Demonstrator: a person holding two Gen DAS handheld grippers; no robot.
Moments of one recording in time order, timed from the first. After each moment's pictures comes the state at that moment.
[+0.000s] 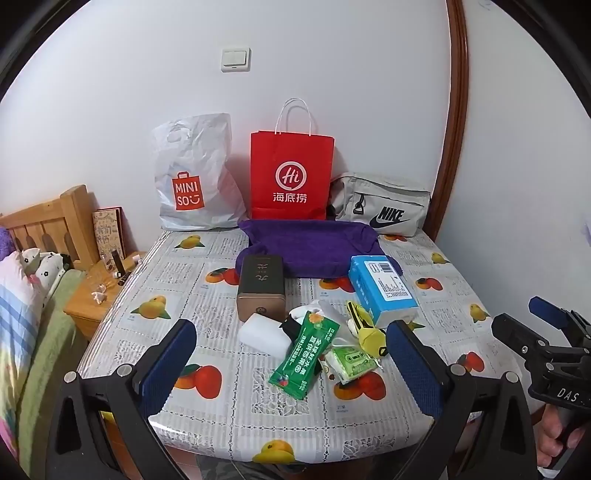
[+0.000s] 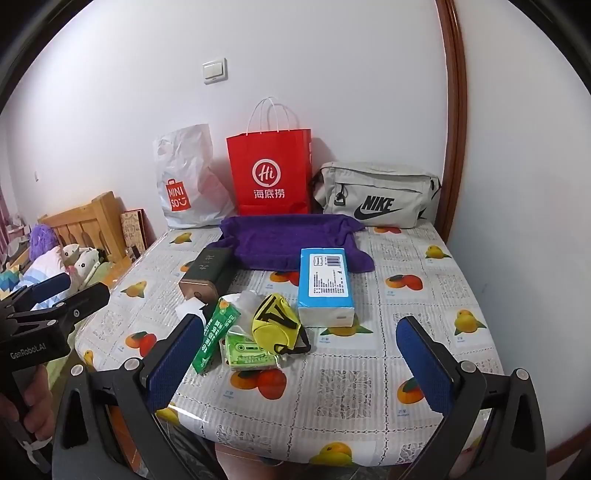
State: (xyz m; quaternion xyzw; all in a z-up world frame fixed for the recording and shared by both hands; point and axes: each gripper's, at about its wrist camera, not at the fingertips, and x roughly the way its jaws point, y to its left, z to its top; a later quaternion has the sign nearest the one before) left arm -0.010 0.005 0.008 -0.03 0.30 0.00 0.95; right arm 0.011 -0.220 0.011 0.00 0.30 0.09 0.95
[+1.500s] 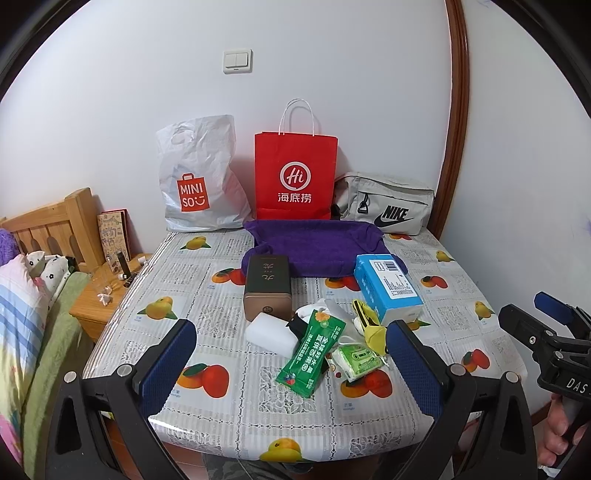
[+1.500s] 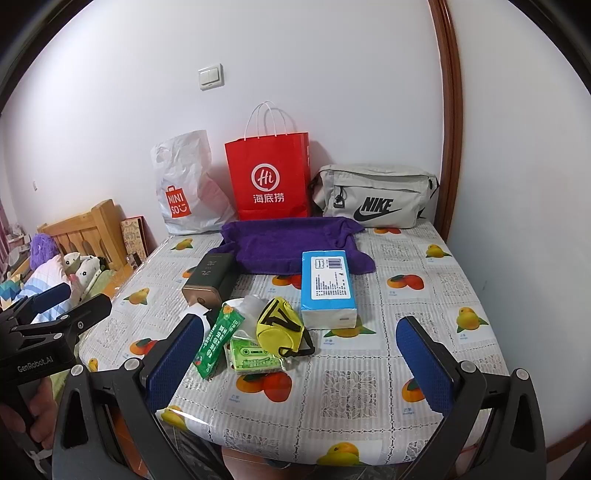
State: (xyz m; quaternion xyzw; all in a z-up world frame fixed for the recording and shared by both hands) left arm -0.013 0.014 0.007 -0.03 0.29 0.01 0.96; right arm 0.008 -0.218 0.012 0.02 0.30 0.08 0.95
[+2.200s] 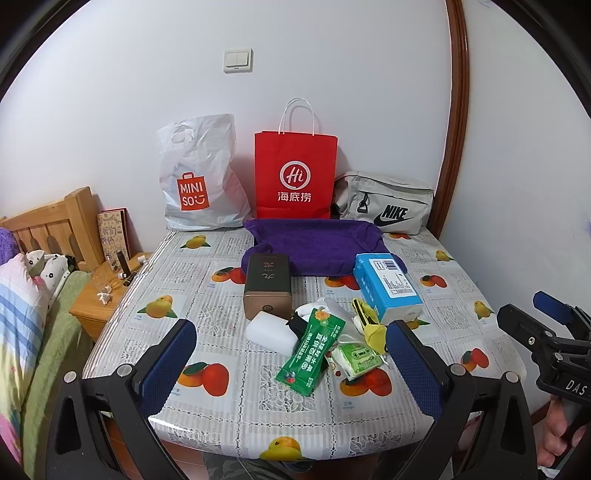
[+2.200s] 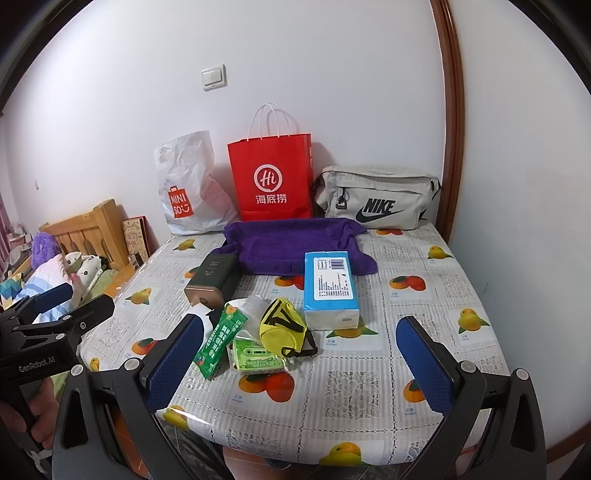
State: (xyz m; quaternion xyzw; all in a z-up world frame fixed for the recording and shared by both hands) left arm -0.014 0.015 0.007 -0.03 0.30 0.00 0.95; right arm 0.005 -0.216 0.013 0.02 0.30 0.09 0.95
